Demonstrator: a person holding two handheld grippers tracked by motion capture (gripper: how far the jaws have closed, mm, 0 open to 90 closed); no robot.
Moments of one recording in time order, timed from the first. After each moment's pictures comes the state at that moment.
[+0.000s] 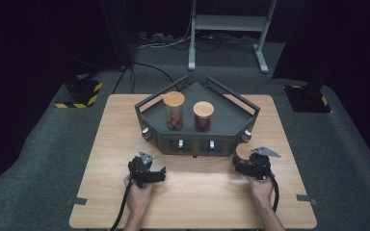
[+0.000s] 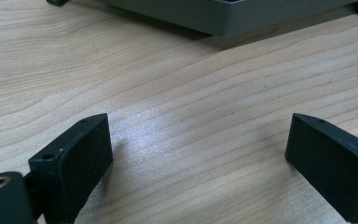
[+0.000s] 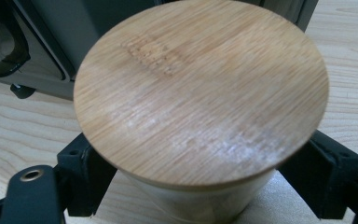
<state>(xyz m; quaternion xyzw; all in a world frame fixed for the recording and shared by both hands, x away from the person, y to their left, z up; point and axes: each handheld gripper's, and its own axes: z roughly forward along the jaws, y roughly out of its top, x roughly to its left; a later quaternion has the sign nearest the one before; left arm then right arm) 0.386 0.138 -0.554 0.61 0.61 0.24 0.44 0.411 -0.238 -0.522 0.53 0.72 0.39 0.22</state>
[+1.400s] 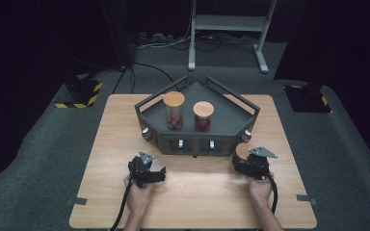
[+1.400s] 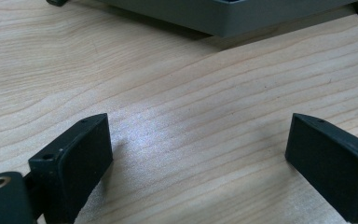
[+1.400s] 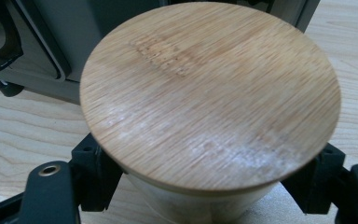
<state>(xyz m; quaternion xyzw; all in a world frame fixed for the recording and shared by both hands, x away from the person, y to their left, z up) 0.386 0.138 -0.554 0.61 0.61 0.24 0.44 0.410 -0.232 -0.523 0.52 0.72 0.38 0.25</state>
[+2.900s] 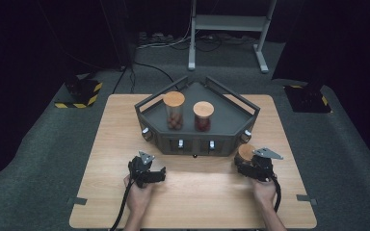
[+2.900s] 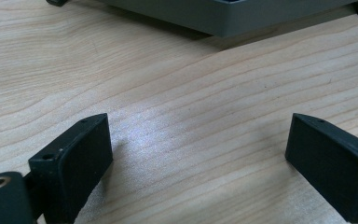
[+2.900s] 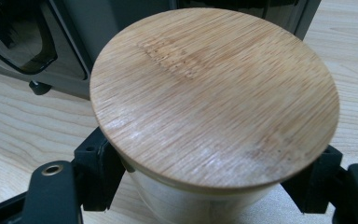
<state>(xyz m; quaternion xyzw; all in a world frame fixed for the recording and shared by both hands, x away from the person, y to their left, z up) 0.386 0.138 -0.554 0.61 0.61 0.24 0.44 0.400 -0.241 -0.511 0.51 0.73 0.40 0.23</state>
